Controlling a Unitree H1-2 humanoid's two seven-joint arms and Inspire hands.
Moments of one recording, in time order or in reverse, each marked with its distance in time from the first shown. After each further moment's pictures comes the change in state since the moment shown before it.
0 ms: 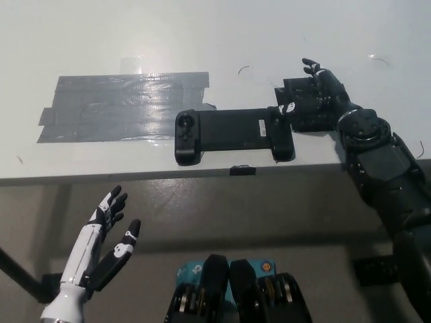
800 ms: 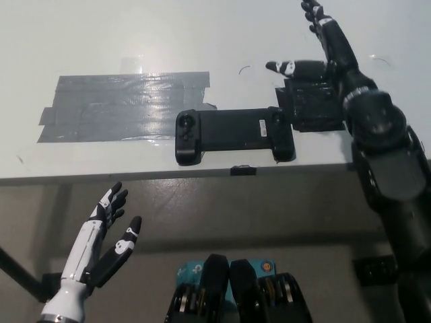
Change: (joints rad) left_arm -0.014 0.000 0.000 0.008 0.000 0.003 0.000; right_arm 0.207 -0.001 0.021 -0.668 -0.001 0.043 0.031
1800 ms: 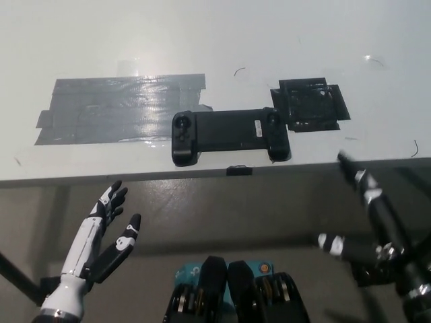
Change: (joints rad) left_arm -0.013 0.013 0.000 0.024 0.000 0.004 -0.002; right_arm 0.807 -0.070 0.082 -0.752 0.035 -0.005 0.100
